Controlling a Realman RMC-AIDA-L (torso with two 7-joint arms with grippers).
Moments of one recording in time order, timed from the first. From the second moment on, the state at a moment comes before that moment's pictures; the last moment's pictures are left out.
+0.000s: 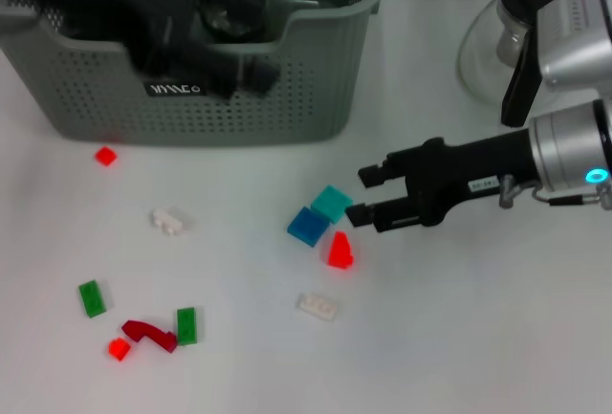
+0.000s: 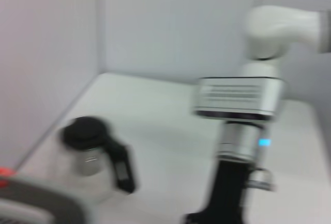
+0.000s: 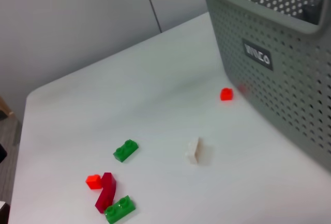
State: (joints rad) left arm -0.70 -2.03 0.77 1.54 2.06 2.06 -2.07; right arm 0.69 2.03 -1.24 -0.64 -1.88 -1.38 1.68
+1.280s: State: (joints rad) left arm -0.60 -2.17 1.22 1.56 2.77 1.94 -2.35; right arm 0.70 2.02 -1.23 -0.64 -1.88 -1.41 1.67
